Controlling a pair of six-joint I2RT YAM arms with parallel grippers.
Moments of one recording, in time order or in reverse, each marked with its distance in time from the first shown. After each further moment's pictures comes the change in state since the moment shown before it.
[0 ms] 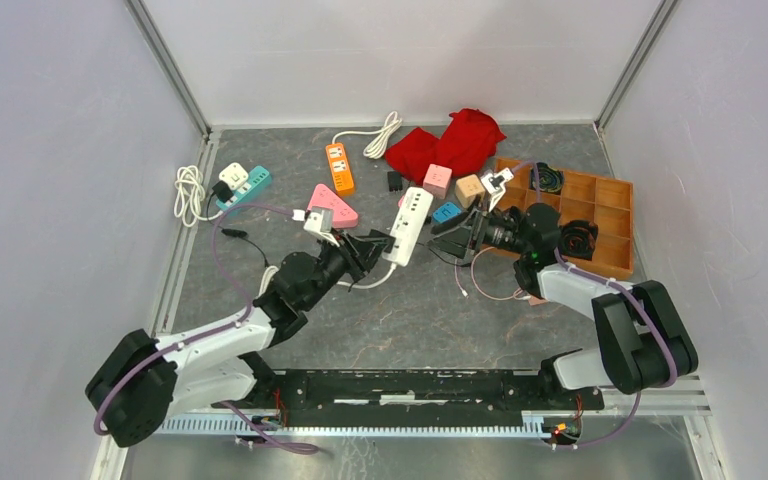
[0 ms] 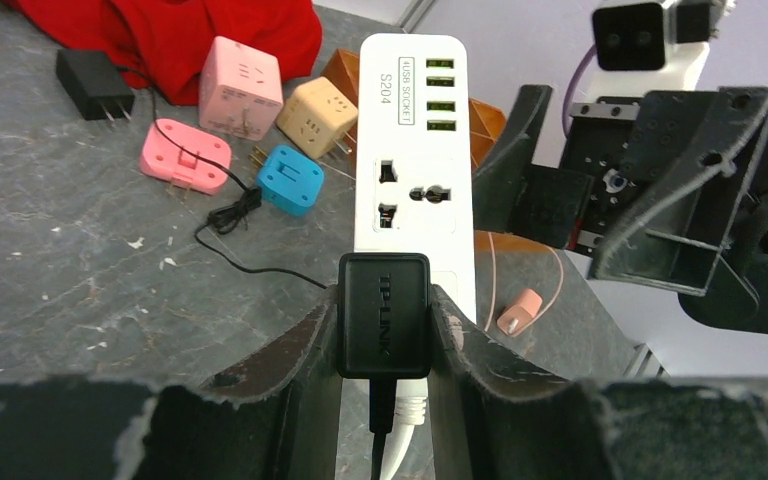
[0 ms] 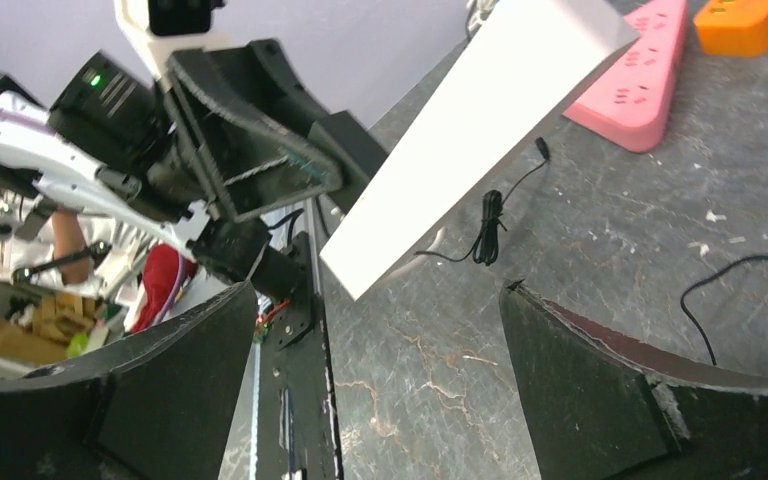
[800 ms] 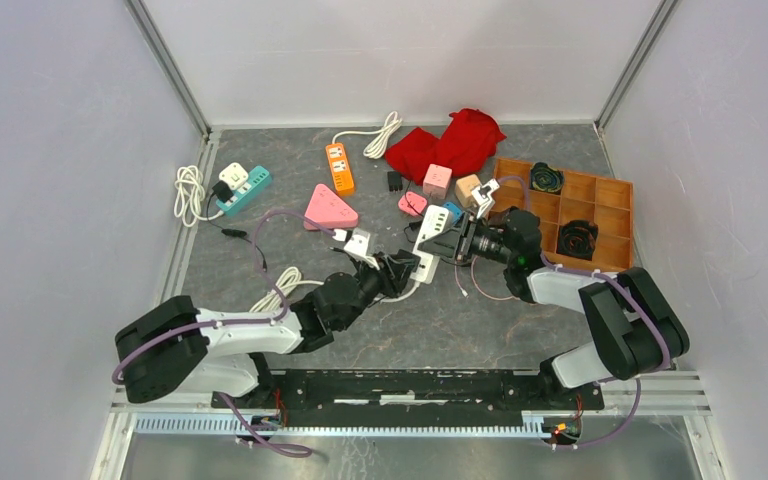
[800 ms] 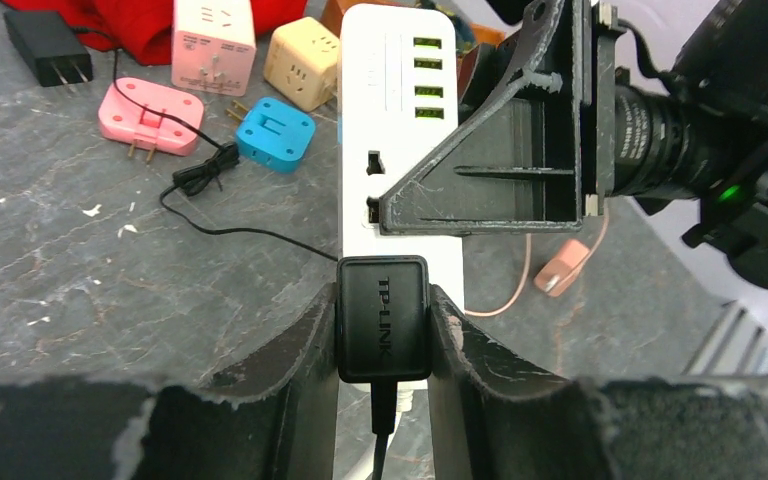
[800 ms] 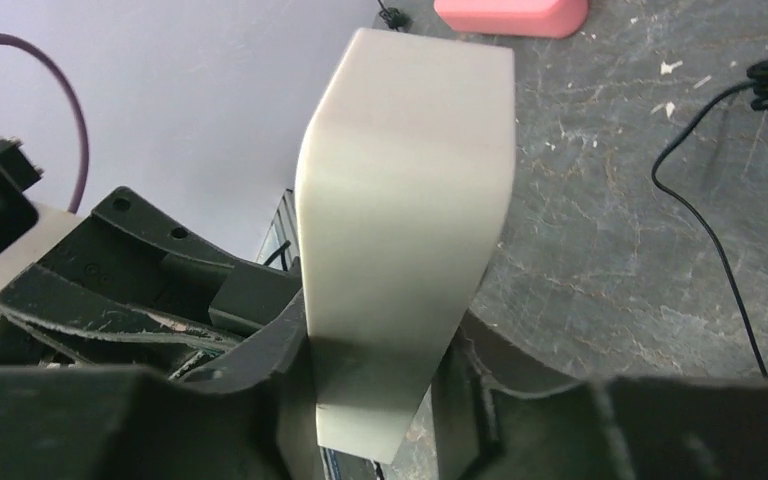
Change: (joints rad) left arm -0.325 0.229 0.051 0.120 -0.332 0.120; right arm 0.071 0.075 -0.043 -0.100 0.206 0.106
